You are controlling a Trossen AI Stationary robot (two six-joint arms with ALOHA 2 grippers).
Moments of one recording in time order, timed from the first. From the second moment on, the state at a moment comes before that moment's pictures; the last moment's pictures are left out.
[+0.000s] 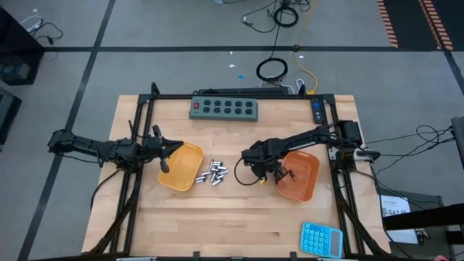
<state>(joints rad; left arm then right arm) -0.20 0.28 0.12 0.12 -0.48 0.03 0.00 1.94 1.18 -0.86 0.12 -0.67</state>
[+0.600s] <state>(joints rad) -0.20 0.28 0.12 0.11 -0.49 0.00 0.00 1.74 1.38 -1.24 0.13 -0.14</state>
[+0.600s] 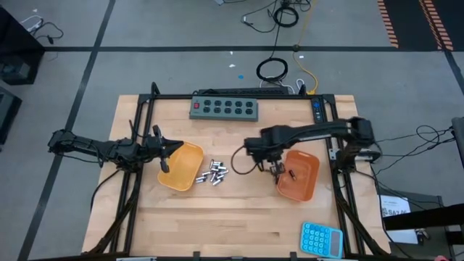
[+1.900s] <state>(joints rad) -0.20 0.42 0.20 0.04 -0.51 -0.11 0.11 1.51 0.84 -1.16 -0.12 0.58</state>
